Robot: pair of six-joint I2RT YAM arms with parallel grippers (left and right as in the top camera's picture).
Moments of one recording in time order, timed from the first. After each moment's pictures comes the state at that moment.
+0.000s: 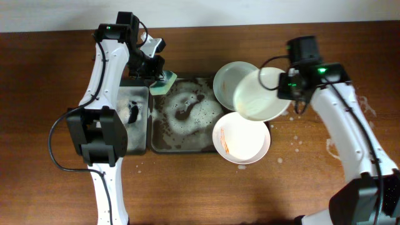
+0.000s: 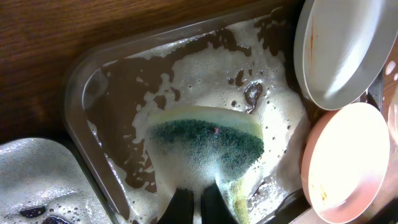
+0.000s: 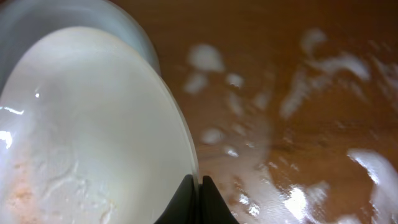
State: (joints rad) left arm -0.09 2.35 2.26 -1.34 0.45 0.16; right arm 0.07 1.66 1.48 -0.99 0.19 0.25
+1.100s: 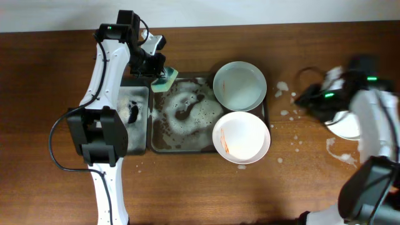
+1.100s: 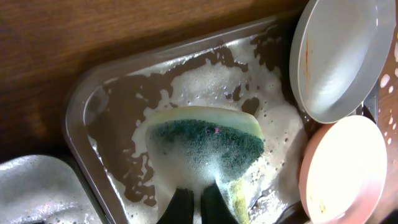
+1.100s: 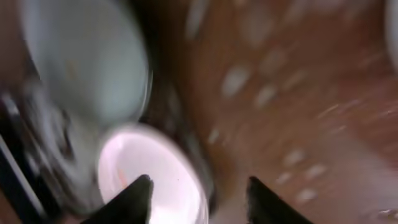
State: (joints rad) left arm -0.10 2.35 2.26 -1.29 0.45 0.13; right arm -0.26 1.70 1.32 -1.01 -0.42 0.26
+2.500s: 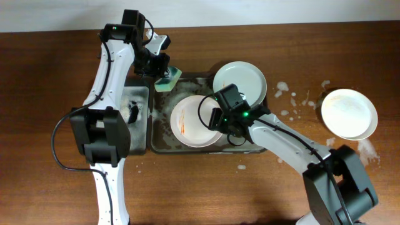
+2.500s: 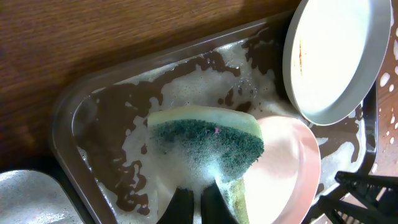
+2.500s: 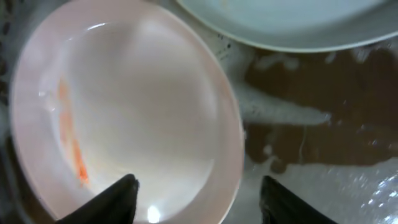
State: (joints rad) left arm -0.12 2.35 2.26 -1.27 0.44 0.13; right arm 0.53 1.75 1.09 -0.48 -0.02 0.78
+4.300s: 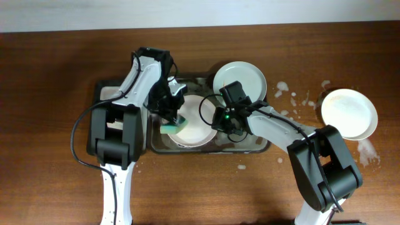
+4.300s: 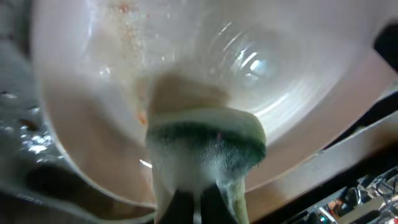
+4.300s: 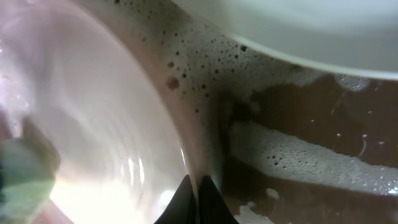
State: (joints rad) left arm -0.25 2.36 1.96 -1.49 0.33 0.16; right arm 0.45 1.90 1.10 -0.38 -0.23 0.73
